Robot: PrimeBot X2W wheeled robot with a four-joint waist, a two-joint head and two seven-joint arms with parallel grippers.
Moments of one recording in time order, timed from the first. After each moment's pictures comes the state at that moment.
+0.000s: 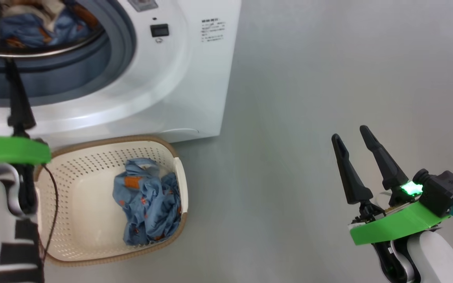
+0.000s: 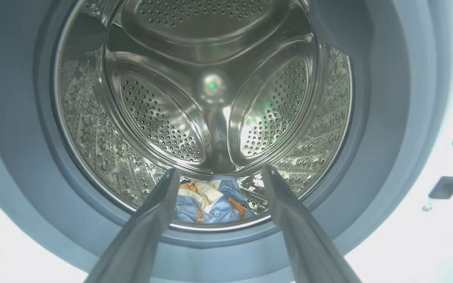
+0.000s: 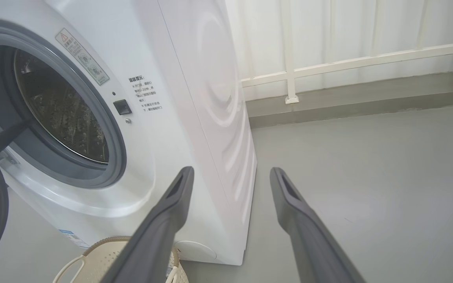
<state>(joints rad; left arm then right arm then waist) -0.69 0.20 0.12 0.54 -0.29 -0.13 -0.26 -0.21 -0.21 0.25 0.04 0.49 0.12 -0.25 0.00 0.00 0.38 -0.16</state>
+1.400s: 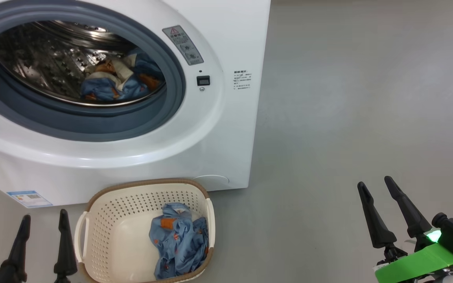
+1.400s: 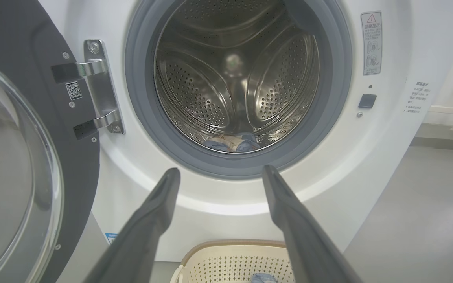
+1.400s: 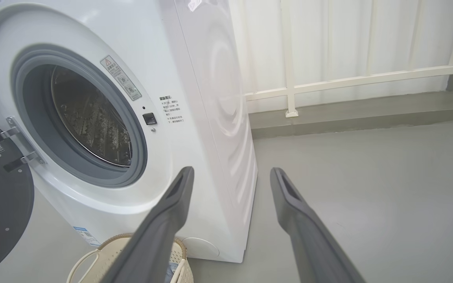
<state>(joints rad) -0.03 0.10 0.15 0.20 -0.22 -0.13 -0.26 0.00 -0.27 0.19 0.06 0.51 0.12 -0.25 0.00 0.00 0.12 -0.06</state>
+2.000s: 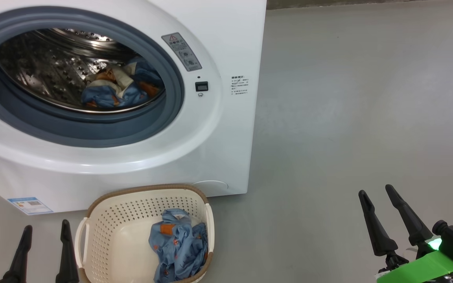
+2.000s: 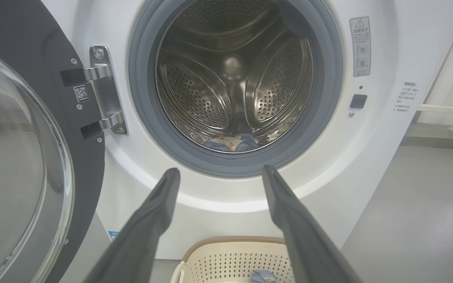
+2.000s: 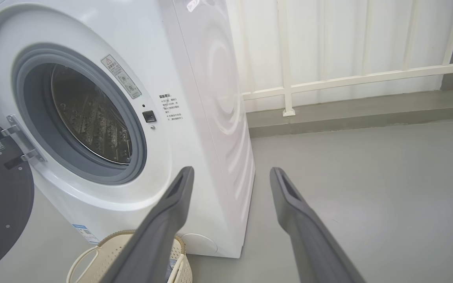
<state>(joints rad) 0.03 0.08 0.16 0.16 -0.20 -0.13 -0.26 0.03 -0.28 0.19 0.05 0.51 0.12 -0.25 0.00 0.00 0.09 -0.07</state>
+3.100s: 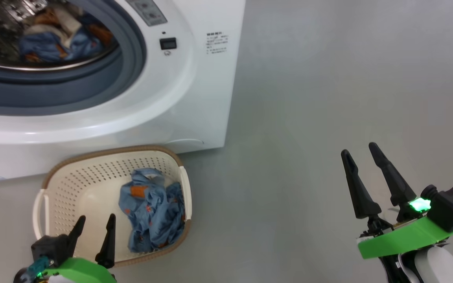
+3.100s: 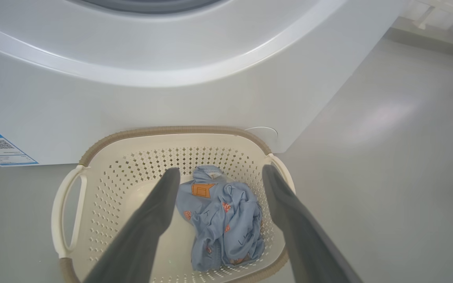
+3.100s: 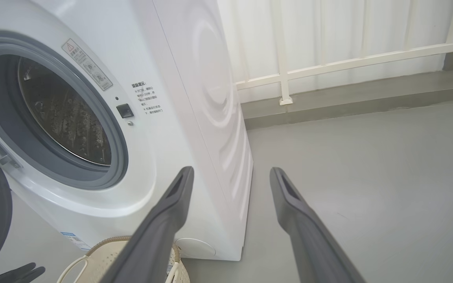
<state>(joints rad) -0.26 0.18 -0.12 0.67 -0.36 -0.13 -0.26 -0.12 -0.22 0.22 0.02 0.50 0.12 -0.25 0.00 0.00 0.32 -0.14</state>
